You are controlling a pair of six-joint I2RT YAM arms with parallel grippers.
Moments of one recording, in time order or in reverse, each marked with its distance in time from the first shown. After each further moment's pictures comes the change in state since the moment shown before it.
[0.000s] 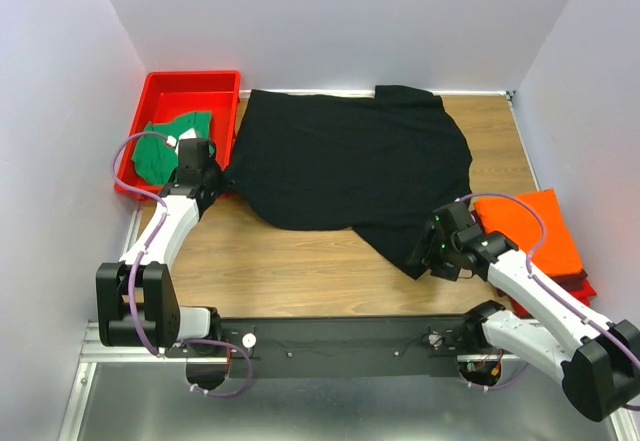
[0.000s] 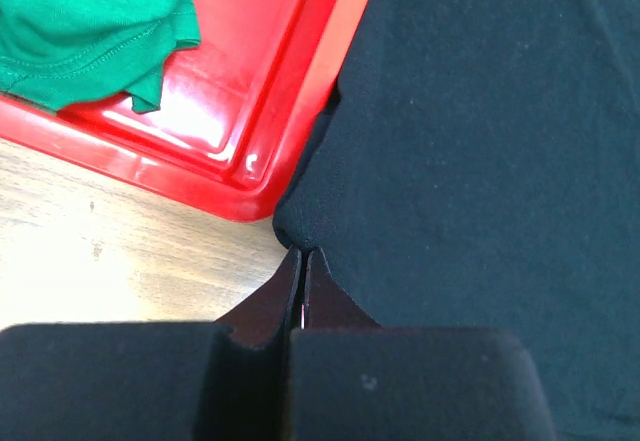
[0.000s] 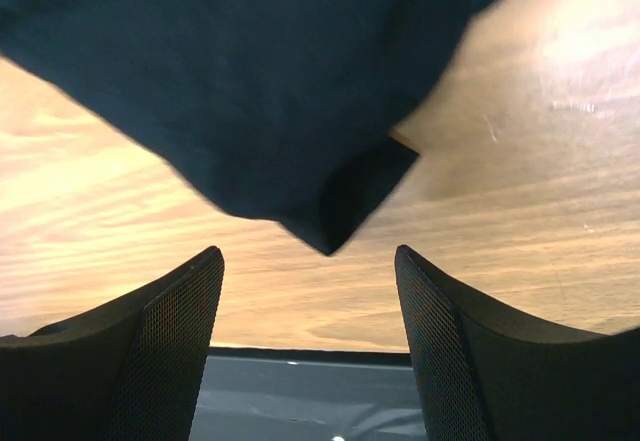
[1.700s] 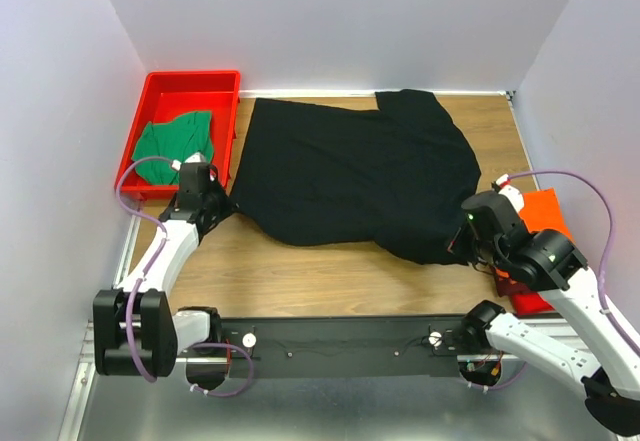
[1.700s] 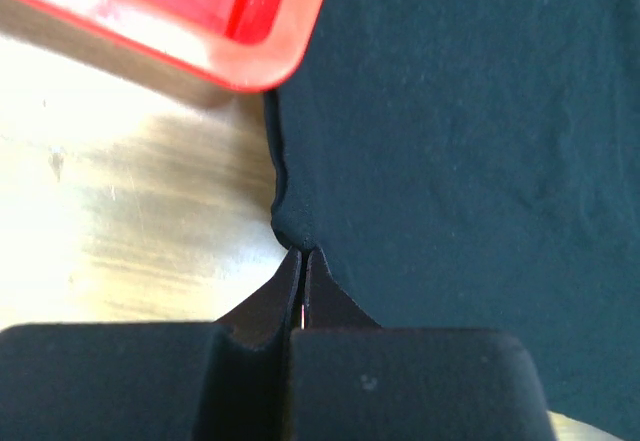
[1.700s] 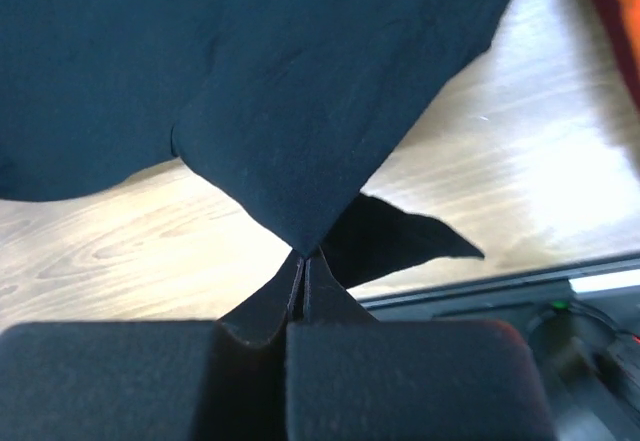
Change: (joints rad) left arm -0.008 -0.127 -0.186 0.009 0.110 -0.022; right arm 0.205 -0.167 0.455 -0.455 0.340 0.140
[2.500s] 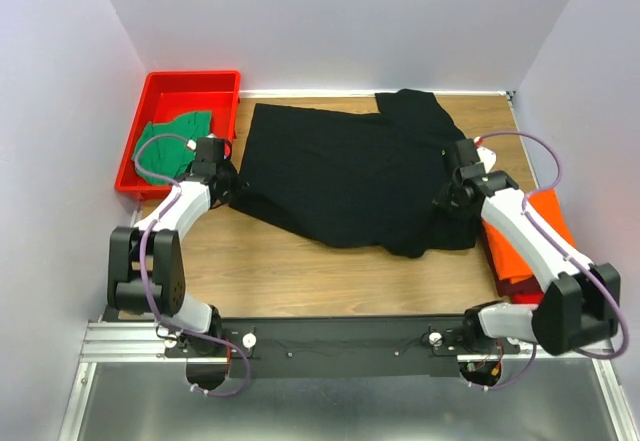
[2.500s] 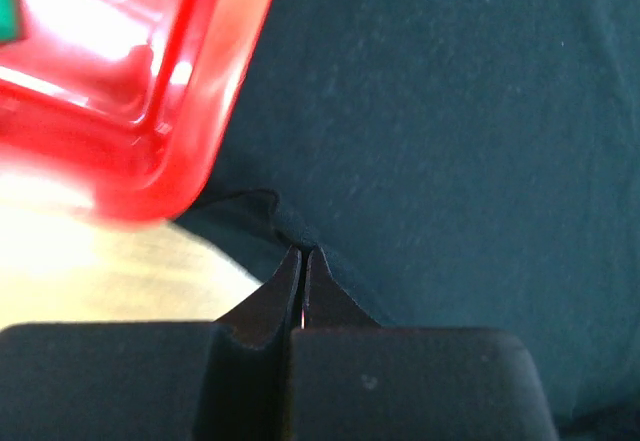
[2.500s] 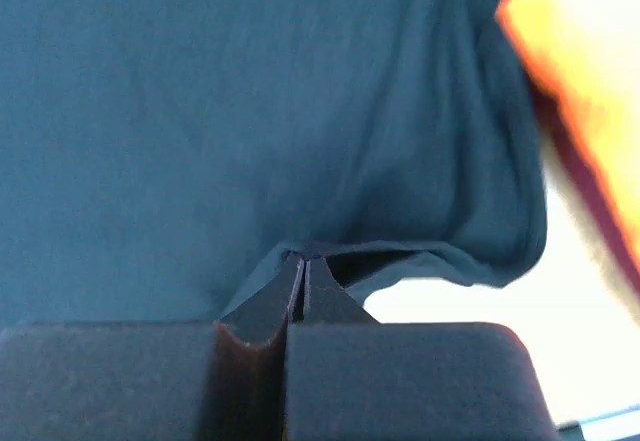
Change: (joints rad) left arm -0.044 0.273 0.222 -0.035 -0.004 -0.048; right arm -0.304 0.503 -0.026 0.407 -0.016 -0.235
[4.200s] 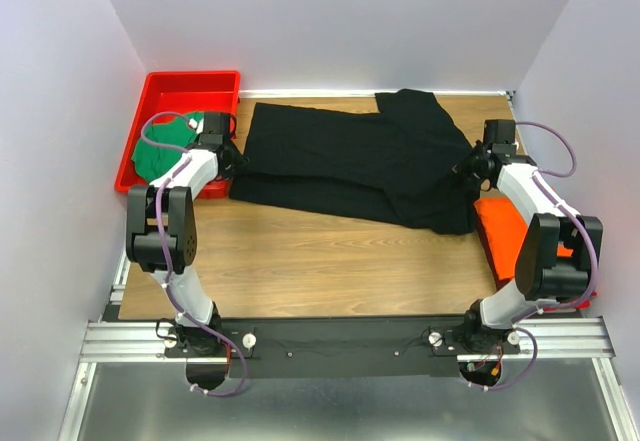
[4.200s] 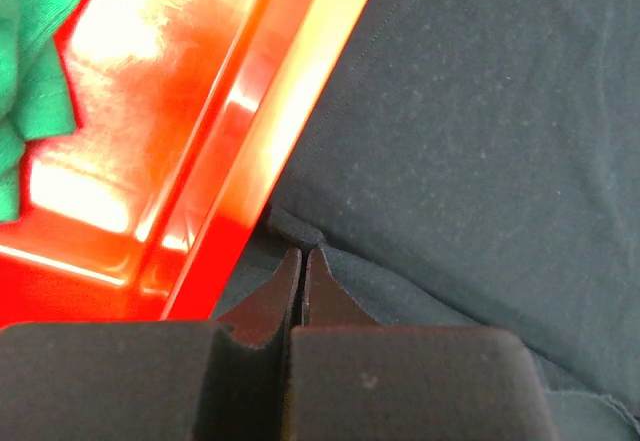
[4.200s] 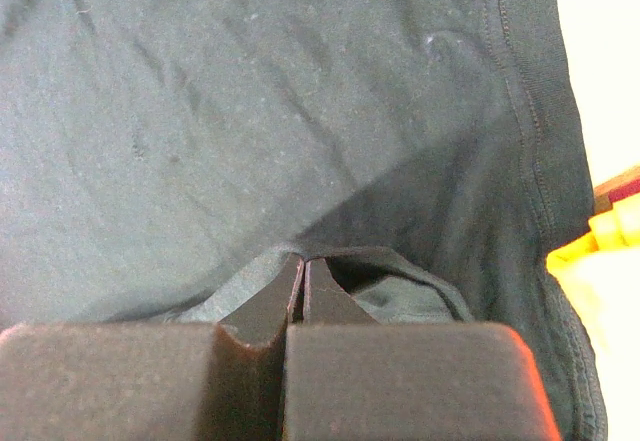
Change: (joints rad) left arm 0.015 0.317 0.319 -0.039 -0.105 -0.032; right arm -0.415 0.306 0.087 0.370 -0.375 -0.050
